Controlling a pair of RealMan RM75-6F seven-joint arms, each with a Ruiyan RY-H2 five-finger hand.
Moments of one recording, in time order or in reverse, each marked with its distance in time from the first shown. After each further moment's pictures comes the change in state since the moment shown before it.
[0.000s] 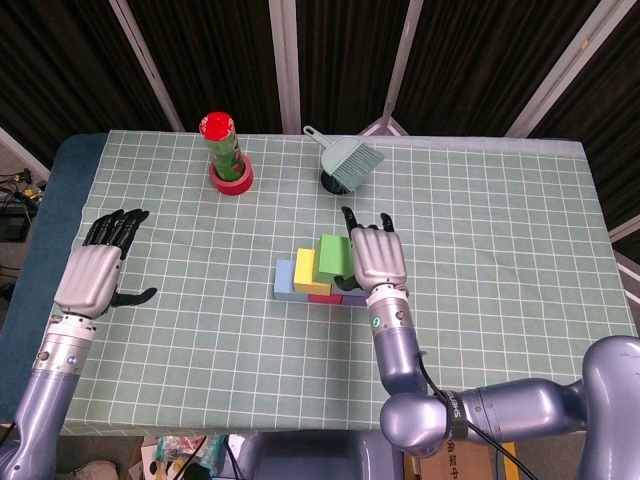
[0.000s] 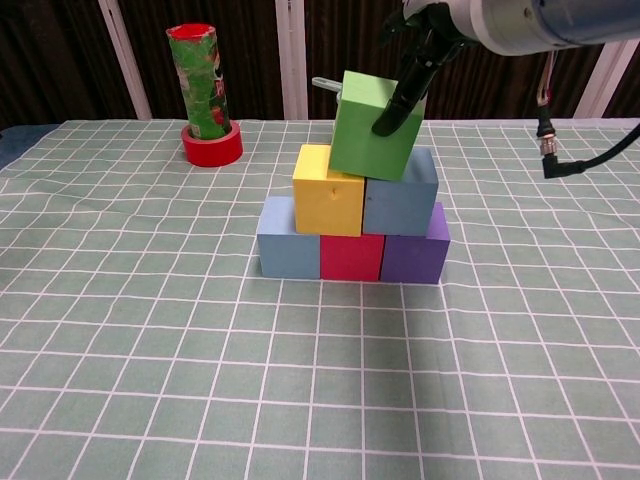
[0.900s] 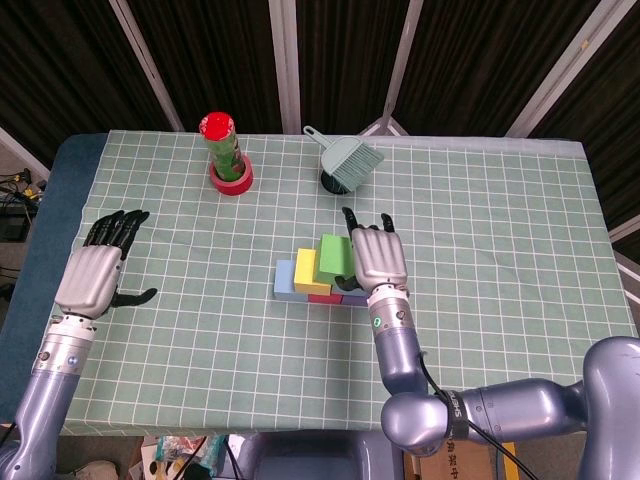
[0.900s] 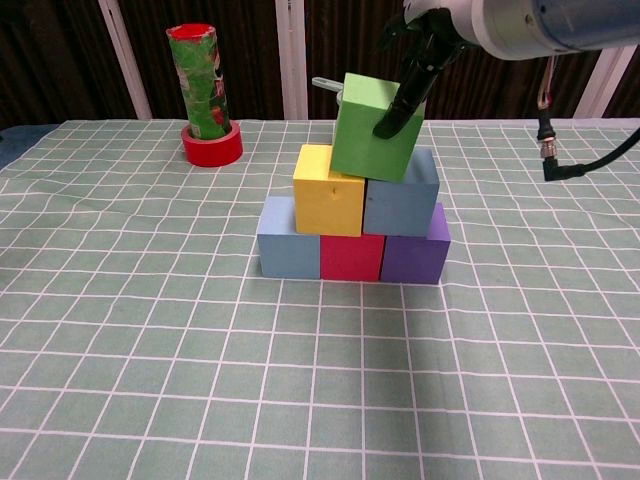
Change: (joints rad) left arm 0.000 -0.001 0.001 0.002 -0.002 -0.003 0.002; right arm -0.010 -0.002 -0.006 0.007 0.003 -0.011 -0.008
